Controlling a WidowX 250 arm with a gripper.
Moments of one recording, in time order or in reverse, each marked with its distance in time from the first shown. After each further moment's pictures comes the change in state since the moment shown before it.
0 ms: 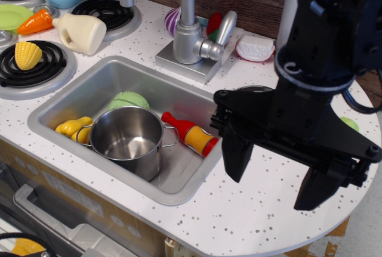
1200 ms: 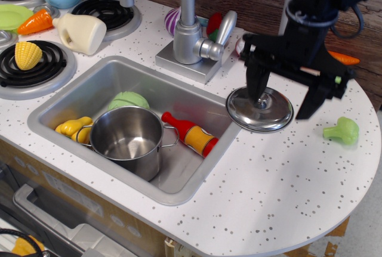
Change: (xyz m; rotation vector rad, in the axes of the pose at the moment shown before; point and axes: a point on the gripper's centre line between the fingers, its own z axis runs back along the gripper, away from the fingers) arm 0.129 0.020 -0.042 0.035 -0.054 -0.067
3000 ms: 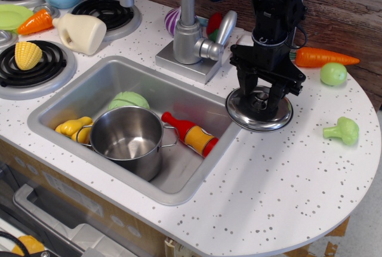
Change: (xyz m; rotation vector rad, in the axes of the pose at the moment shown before) arm 0.074 0.038 -0.086 -0.065 -0.124 -0.127
